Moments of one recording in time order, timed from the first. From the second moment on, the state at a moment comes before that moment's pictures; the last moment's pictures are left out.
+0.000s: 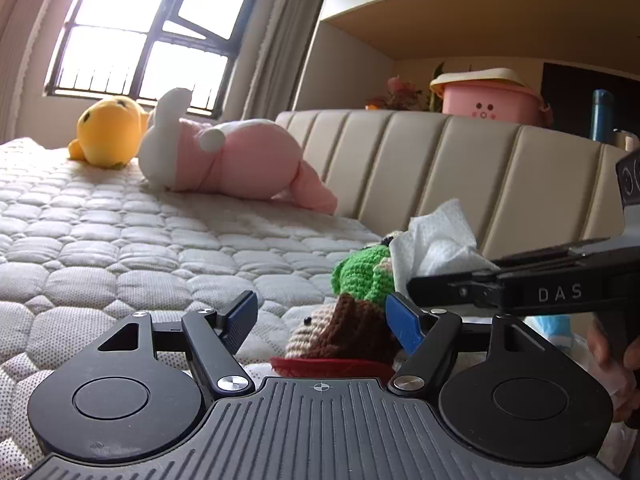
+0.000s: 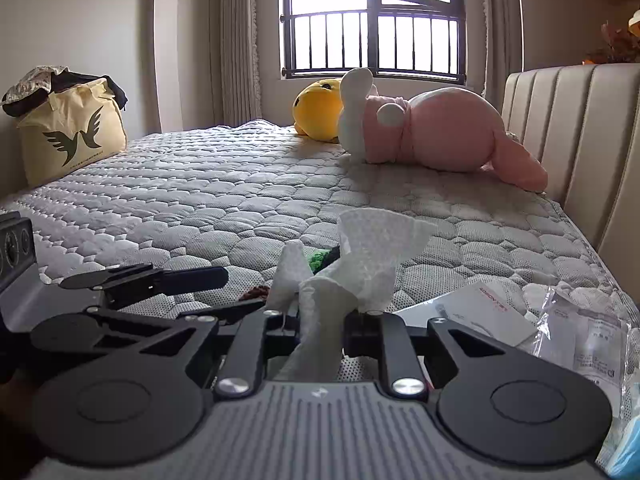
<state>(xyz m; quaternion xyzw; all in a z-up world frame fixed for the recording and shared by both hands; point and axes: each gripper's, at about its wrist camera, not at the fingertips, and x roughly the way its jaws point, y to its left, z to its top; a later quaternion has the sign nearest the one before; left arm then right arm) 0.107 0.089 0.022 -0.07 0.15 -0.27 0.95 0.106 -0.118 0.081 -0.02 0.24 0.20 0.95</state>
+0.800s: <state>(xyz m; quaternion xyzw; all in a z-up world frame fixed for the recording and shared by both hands) 0.135 0.100 0.005 -0.11 0.24 -0.23 0.94 0.116 -0.200 0.061 0.08 0.26 0.15 0.95</state>
